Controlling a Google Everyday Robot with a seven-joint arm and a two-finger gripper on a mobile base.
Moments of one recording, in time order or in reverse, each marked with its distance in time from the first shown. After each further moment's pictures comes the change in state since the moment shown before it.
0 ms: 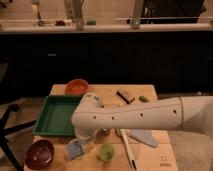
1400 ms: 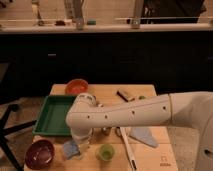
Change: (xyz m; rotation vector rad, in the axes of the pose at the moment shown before) arm -0.007 -0.015 0.011 -0.004 0.019 0.016
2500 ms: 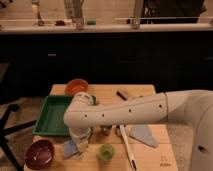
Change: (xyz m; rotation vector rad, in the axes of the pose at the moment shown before) arm -0.003 -0.004 0.001 -0.010 0.007 -0.011
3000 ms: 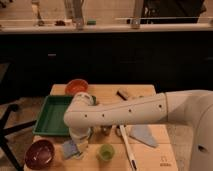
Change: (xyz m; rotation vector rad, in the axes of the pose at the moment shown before) arm 0.000 0.000 0.001 -0.001 -0.001 0.000
